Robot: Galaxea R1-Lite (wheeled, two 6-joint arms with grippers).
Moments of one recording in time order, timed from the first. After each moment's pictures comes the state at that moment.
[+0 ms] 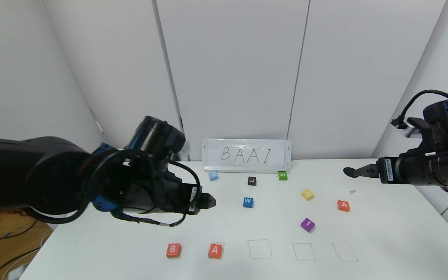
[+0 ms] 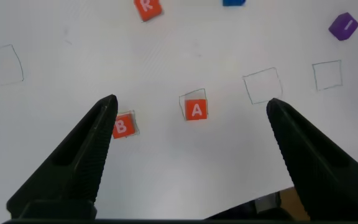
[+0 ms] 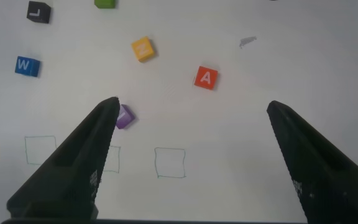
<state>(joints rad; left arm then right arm) -0.55 1.74 -1.15 0.25 0.12 -0.31 0.09 1.68 -1.10 0.14 0.00 0.13</state>
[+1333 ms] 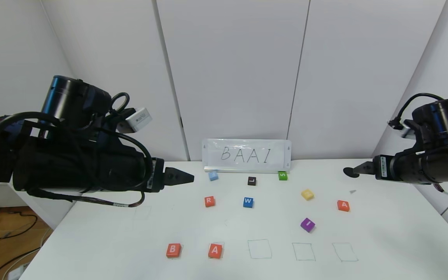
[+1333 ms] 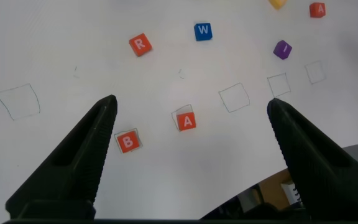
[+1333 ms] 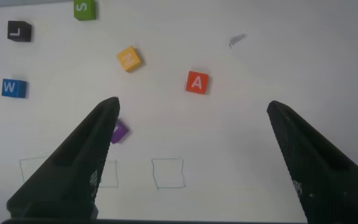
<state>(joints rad) -0.37 1.58 -1.14 0.24 -0.14 -0.18 0.07 1.76 -1.14 0.14 -0.04 0.21</state>
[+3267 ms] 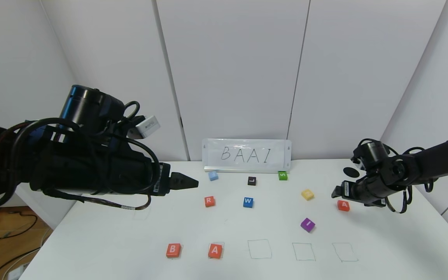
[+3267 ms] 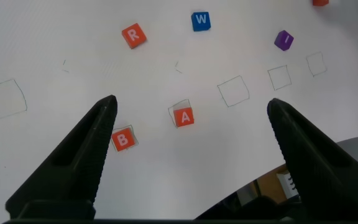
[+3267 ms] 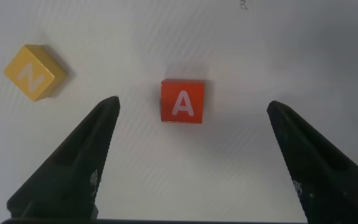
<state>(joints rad) -0.37 1.62 -1.14 0.24 -0.18 -0.18 0.04 2.24 -1.34 0.14 -0.06 0.34</state>
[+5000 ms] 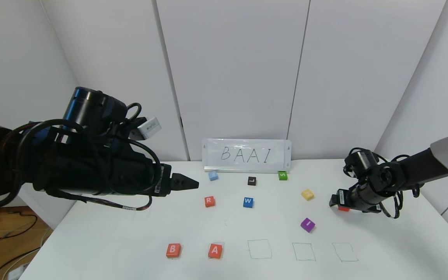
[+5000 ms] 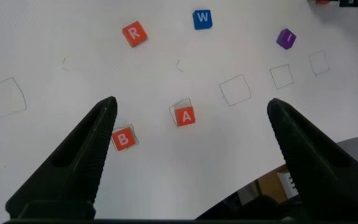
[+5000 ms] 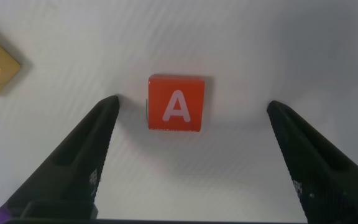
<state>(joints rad) -0.37 1.63 -1.14 0.24 -0.18 -0.18 0.07 2.31 -1.35 0.14 -0.12 0.30</state>
